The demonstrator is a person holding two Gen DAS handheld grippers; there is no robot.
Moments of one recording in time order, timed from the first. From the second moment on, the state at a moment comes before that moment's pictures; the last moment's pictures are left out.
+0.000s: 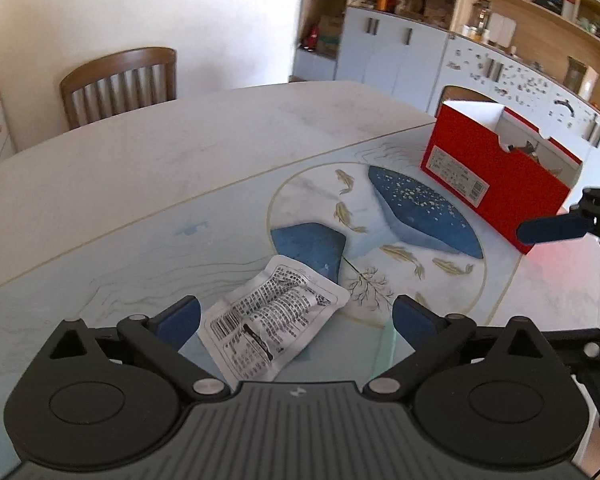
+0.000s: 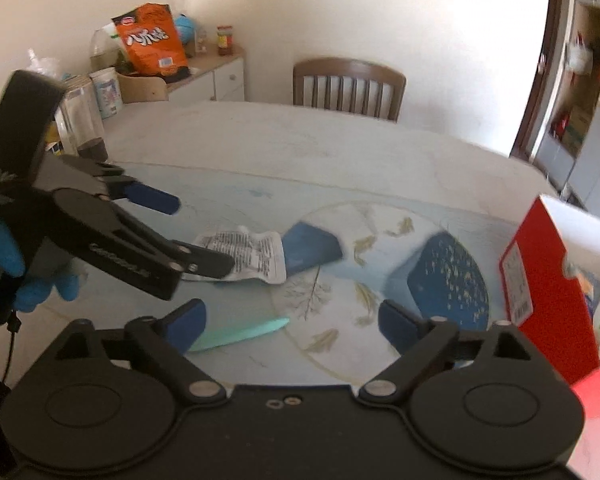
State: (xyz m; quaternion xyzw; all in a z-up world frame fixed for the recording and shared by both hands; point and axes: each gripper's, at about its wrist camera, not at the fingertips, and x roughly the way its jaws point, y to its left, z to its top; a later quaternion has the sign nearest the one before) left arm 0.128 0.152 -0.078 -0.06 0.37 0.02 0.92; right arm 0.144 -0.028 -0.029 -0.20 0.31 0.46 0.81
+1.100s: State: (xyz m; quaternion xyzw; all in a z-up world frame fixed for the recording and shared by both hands) left arm 0.162 0.173 -0.124 -0.02 0.36 -0.05 0.93; right arm 0.138 0.016 -0.115 -0.21 0.29 0.48 0.80
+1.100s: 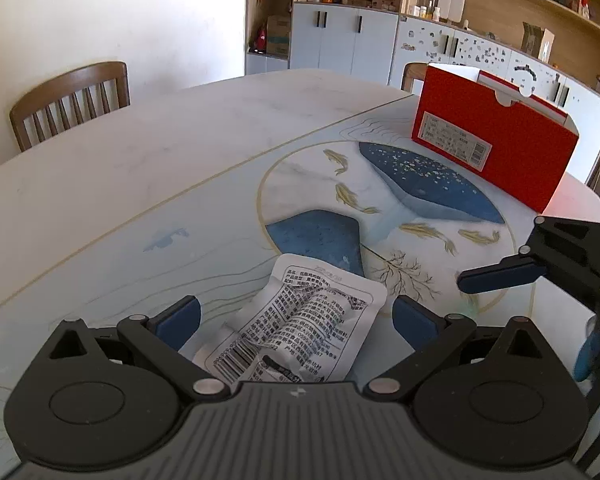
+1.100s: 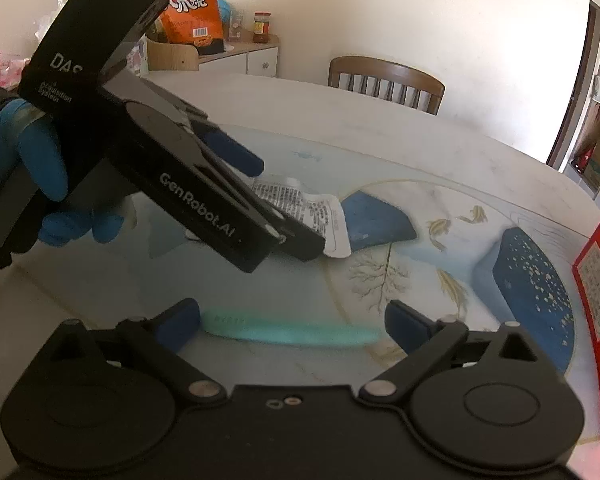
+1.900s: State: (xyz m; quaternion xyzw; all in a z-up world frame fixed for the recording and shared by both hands) left arm 0.171 0.163 -0.127 0.01 0.36 -0.04 0.93; right arm 0.143 0.003 -0.116 -0.15 0.33 0.41 0.84
